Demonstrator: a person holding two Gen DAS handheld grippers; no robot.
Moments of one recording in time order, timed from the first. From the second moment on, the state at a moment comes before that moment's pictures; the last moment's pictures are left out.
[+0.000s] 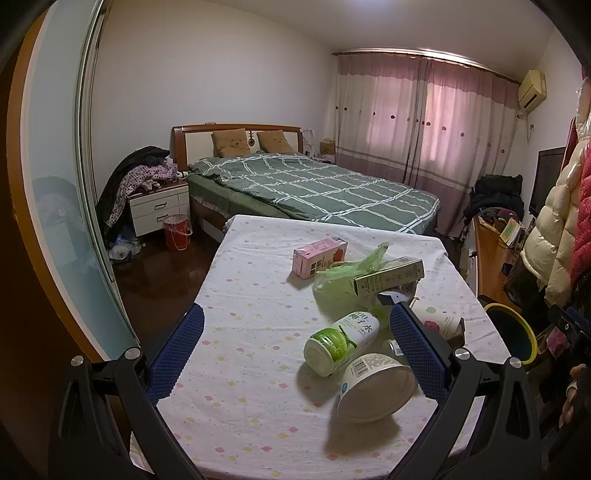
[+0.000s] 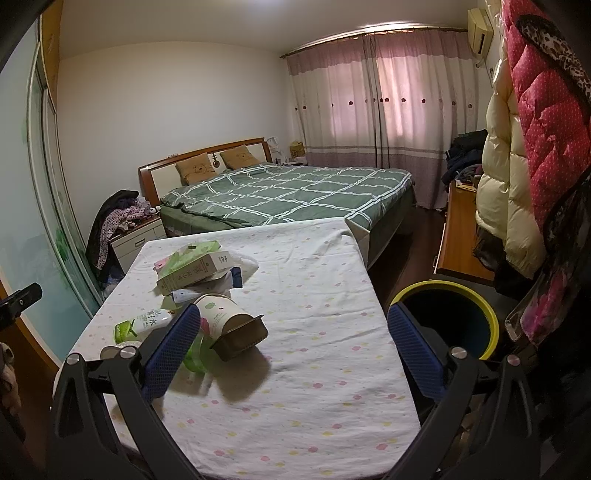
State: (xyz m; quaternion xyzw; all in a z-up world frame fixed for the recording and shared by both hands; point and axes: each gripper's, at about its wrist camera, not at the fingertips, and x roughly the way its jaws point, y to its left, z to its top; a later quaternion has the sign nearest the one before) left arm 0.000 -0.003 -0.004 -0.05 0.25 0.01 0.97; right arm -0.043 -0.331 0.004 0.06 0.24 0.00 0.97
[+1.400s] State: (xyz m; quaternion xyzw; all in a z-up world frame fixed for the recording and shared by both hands) left arm 0.000 -0.004 -0.006 -0.05 0.25 0.00 0.97; right arm -0.038 -0.333 -0.001 0.07 0.24 0.00 0.97
